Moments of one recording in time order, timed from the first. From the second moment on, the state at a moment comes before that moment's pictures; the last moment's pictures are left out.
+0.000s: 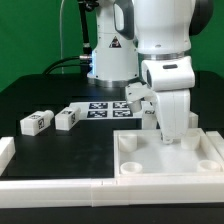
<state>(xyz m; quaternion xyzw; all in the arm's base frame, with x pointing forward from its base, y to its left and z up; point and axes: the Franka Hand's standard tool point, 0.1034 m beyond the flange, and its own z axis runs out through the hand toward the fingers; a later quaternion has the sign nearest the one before) 0.492 0.078 0.007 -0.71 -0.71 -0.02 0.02</state>
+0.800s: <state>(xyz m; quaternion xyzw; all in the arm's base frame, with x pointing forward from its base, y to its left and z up) 0.492 0.077 0.007 -0.71 -0.71 -0.02 0.02</state>
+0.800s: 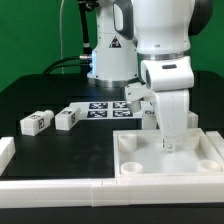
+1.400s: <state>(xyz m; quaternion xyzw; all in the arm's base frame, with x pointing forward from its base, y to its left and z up) 0.483 0.078 0.029 -0.72 -0.69 -0.03 0.01</state>
